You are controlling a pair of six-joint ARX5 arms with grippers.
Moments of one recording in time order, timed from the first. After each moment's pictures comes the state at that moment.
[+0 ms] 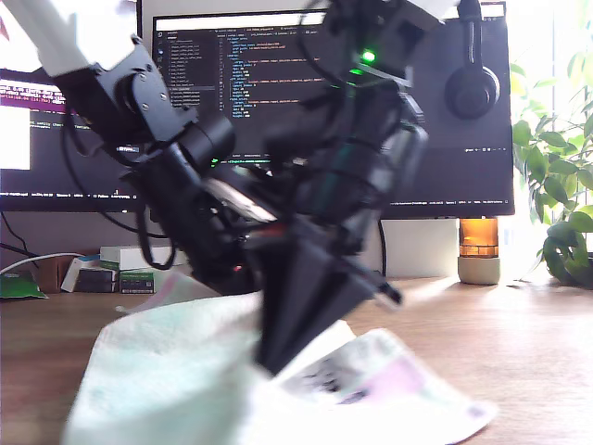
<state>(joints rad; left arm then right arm) -0.51 2.05 1.32 -0.18 0.18 0.37 0.76 2.01 1.38 -0.88 -0.57 0.11</state>
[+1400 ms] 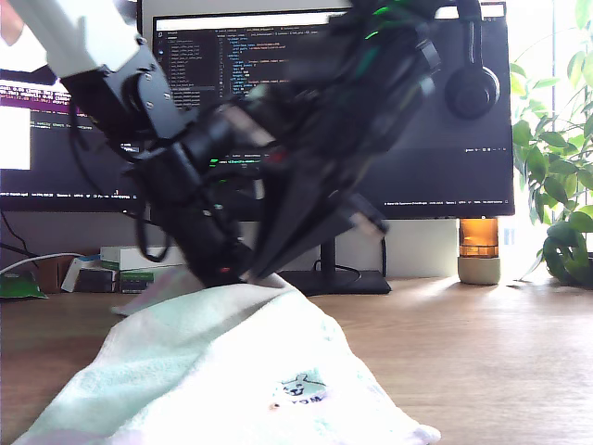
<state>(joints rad) -0.45 2.04 1.35 -0.28 0.14 0.55 0.63 1.87 1.38 -0.78 -0.52 0.05</state>
